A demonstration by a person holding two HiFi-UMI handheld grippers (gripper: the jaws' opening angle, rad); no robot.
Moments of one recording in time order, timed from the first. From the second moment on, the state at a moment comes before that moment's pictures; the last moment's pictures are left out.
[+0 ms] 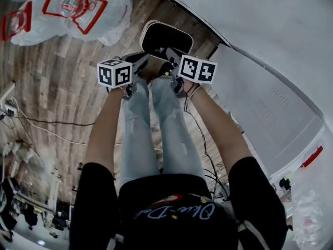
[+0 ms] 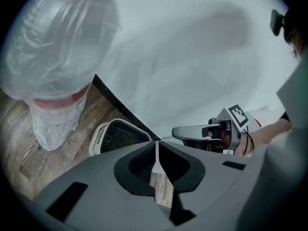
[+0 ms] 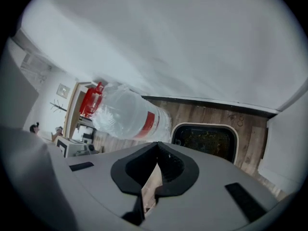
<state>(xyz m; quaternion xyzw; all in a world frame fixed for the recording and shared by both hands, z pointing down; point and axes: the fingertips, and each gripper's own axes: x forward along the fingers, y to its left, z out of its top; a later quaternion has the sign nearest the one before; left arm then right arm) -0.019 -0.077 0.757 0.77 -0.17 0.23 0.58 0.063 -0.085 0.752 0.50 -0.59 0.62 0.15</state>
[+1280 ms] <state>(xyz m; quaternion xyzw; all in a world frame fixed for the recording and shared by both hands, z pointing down) -0.035 -0.100 0.519 0.88 -0.20 0.16 0.40 0.089 -0.088 0.504 0.61 -0.65 0.46 -0.03</state>
